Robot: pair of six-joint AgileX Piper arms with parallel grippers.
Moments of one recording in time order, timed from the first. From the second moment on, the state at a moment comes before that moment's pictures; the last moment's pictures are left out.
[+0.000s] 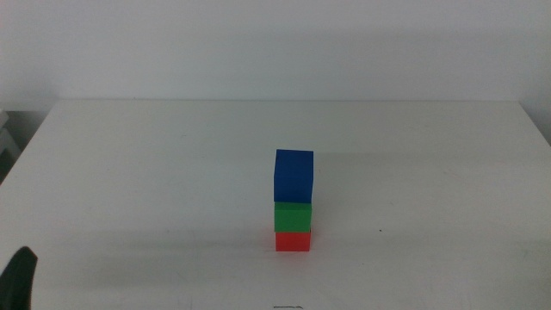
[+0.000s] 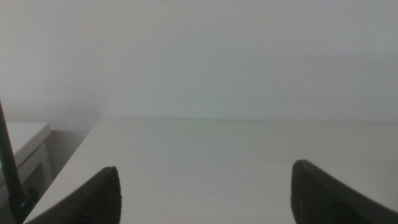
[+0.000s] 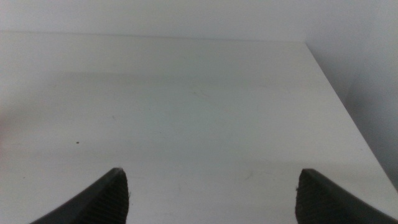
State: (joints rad) left arm -0.04 -0.01 0.02 -0.01 0.06 -0.05; right arm 0.08 -0.01 -0.05 -0.12 0.42 0.09
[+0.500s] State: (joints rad) left arm -0.04 -0.01 0.03 0.02 0.08 -0.05; right arm 0.07 -0.01 0.03 -0.08 0.28 0.09
